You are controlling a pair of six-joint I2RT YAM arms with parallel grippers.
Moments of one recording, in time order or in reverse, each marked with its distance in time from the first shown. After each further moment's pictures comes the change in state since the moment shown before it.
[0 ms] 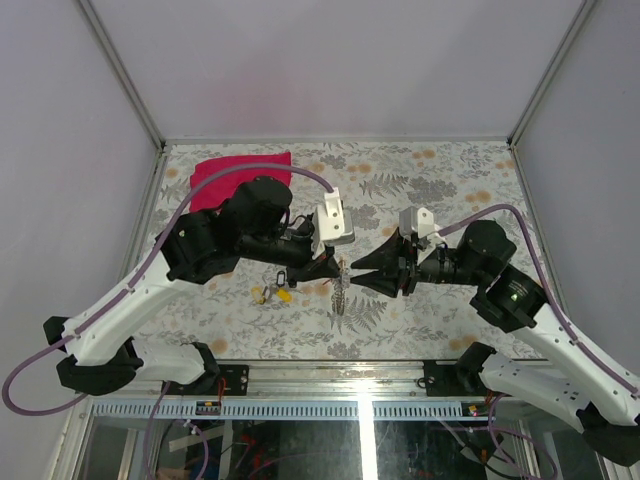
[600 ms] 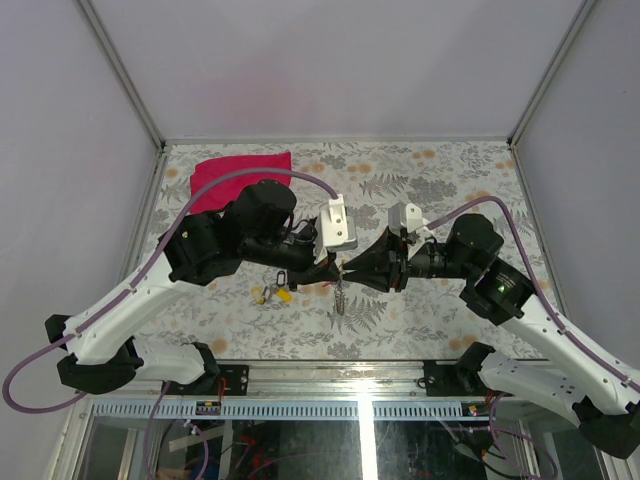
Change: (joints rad) left arm -0.022 0.006 0.000 -0.033 -0.019 0.023; right arm 0.000 0.066 0.000 0.062 -0.055 0.016
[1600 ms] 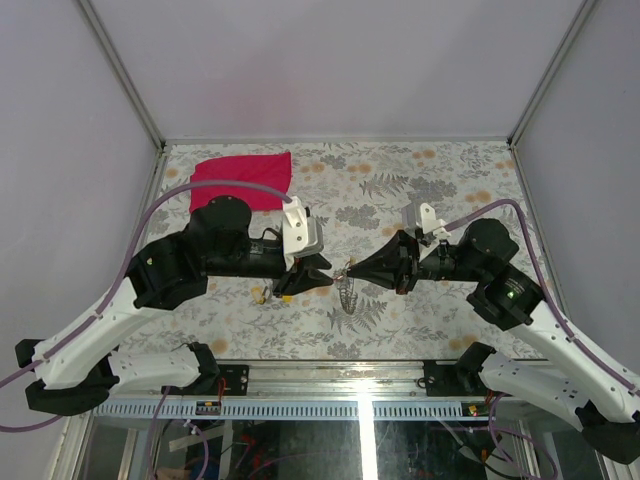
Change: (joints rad) left arm -0.006 -0.211 -0.199 0.239 0.000 -0.082; right arm 0.000 -0.039 0.000 0.045 -0.005 0.055
